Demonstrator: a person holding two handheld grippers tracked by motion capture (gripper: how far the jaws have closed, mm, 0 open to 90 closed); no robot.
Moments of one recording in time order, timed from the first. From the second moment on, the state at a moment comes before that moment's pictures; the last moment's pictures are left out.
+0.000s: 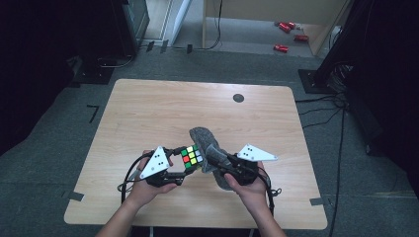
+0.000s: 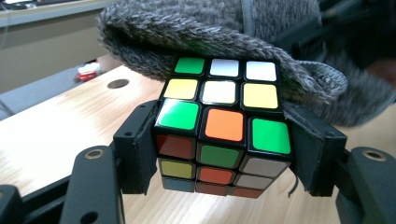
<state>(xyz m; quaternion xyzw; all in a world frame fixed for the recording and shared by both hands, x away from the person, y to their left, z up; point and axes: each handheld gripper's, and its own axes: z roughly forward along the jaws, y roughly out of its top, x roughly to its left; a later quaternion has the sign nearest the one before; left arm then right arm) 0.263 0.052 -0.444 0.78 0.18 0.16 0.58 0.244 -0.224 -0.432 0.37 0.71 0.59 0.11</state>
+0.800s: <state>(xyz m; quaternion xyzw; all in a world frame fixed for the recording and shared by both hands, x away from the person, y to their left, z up) 0.276 0.075 -0.439 0.72 0.25 0.10 0.64 0.236 -0.181 -0.468 0.27 0.79 0.53 0.15</state>
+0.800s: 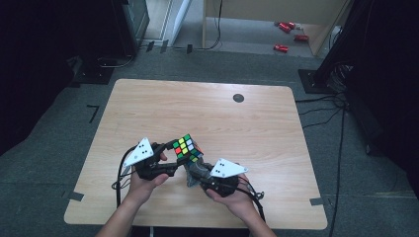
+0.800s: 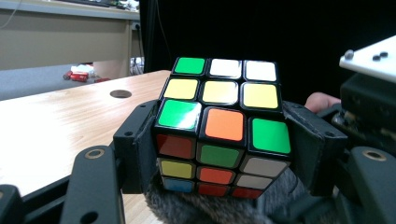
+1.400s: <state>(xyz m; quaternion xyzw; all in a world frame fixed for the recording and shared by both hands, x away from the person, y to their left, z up) 0.277 0.074 -0.439 0.72 0.25 0.10 0.64 0.237 -0.187 -0.466 0.28 0.77 0.54 0.17</state>
